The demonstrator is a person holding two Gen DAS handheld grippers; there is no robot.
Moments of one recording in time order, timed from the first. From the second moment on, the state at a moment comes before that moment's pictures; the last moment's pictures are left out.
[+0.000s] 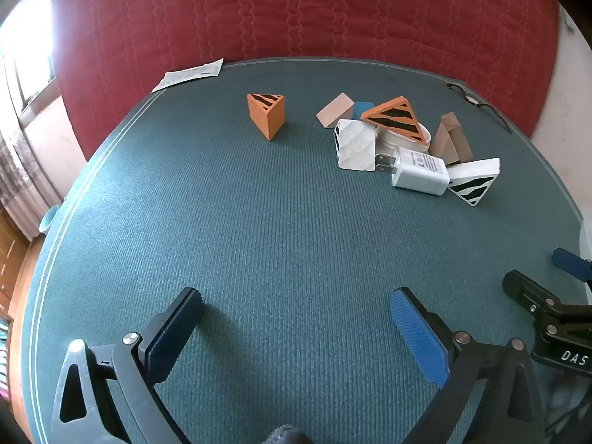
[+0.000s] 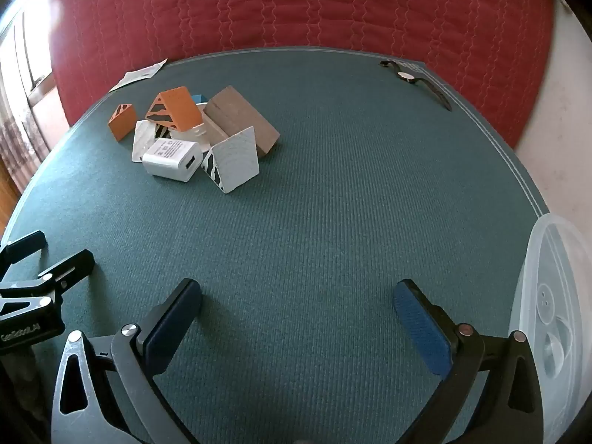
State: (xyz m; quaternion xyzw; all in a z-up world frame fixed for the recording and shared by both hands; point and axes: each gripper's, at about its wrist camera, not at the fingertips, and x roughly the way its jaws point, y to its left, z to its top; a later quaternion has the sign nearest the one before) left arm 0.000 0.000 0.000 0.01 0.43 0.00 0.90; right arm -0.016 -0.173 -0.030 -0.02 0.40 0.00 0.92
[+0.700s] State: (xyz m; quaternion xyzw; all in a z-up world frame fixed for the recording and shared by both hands) left arm 0.000 0.003 -0.002 0.01 0.43 0.00 0.90; right arm -0.017 -0.169 -0.030 -0.02 0.40 0.00 0.91
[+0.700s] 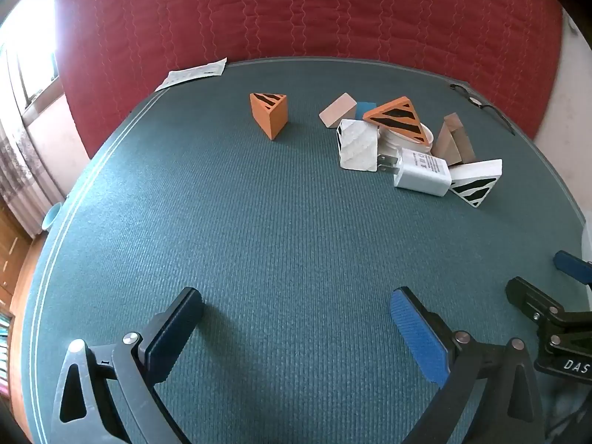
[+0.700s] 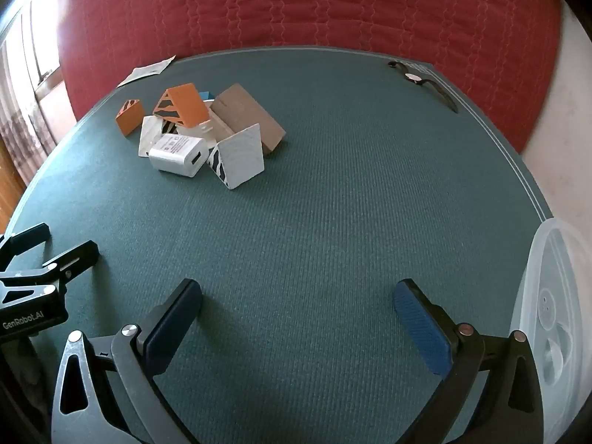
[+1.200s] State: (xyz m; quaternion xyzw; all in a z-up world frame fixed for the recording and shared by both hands) left arm 0.018 0.012 0.003 0.01 0.45 -0.01 0.89; right arm -0.016 -0.171 -0.029 -0.02 0.40 0.01 0.92
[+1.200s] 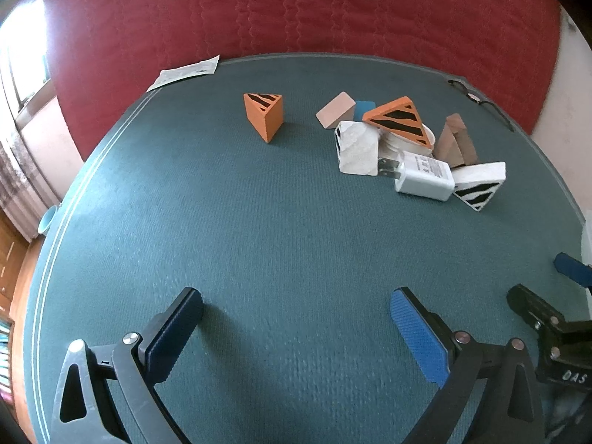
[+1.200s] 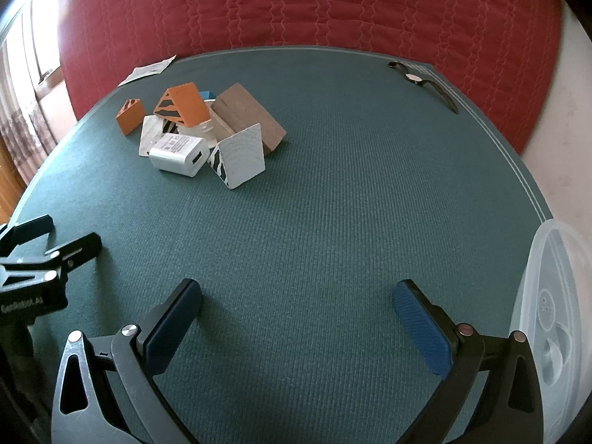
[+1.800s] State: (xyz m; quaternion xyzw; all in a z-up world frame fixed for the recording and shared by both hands) left arm 0.086 0.027 0.036 -0.02 0.42 0.03 0.91; right arm -0.016 -0.166 -0.028 -0.02 0.40 0.01 0.92
